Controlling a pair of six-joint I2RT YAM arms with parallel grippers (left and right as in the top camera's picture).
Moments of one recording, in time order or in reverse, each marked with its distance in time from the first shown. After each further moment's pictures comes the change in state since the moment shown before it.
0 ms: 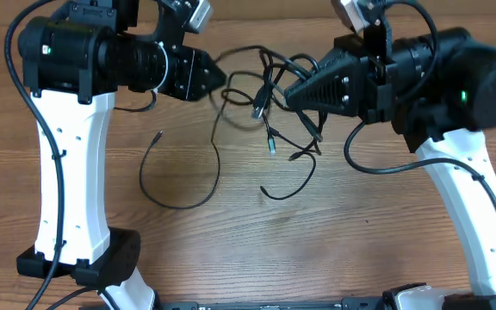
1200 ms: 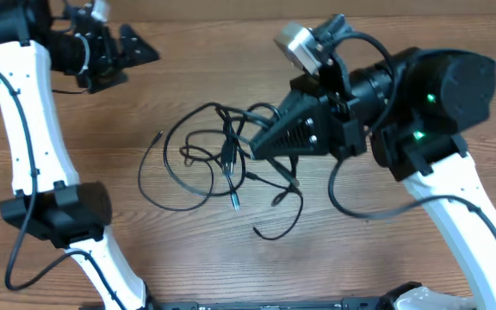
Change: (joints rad) left arm 0.374 0.231 -0.018 -0.045 0.162 -0.069; right arm 0.185 -0.074 0.000 -0.470 0.000 -0.304
